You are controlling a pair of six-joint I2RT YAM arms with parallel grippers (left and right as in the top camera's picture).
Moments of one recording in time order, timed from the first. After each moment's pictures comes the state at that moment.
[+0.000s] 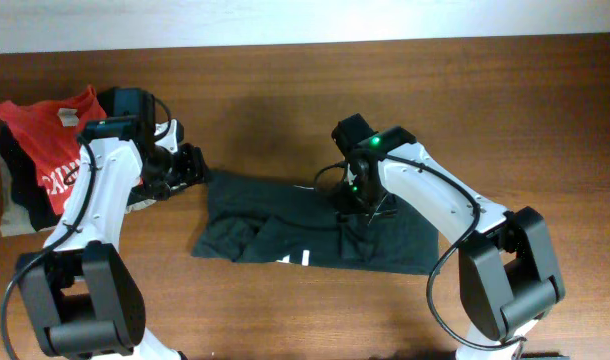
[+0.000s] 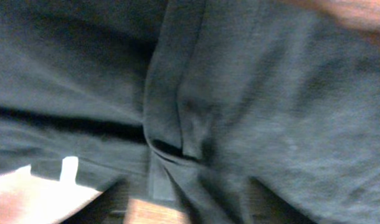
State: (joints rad) left arm 0.07 1.80 1.42 -1.04 0.28 -0.20; right arm 0.47 1.89 1.39 -1.08 -0.13 0.34
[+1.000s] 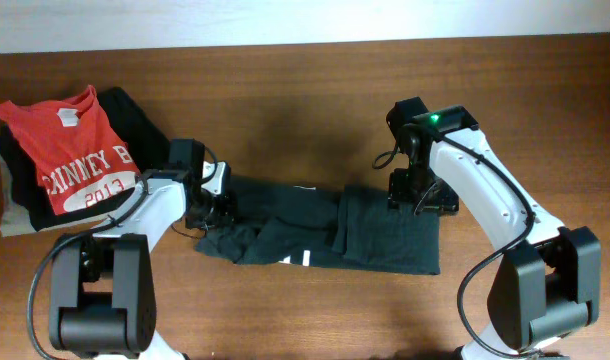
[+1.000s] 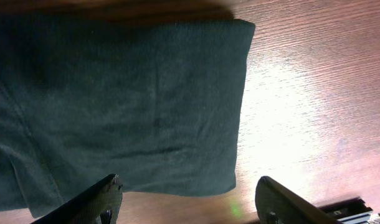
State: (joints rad) left arm -0.08 1.80 1.01 -0.62 0.32 -0.12; right arm 0.26 1.79 1.44 -1.34 0.11 0.47
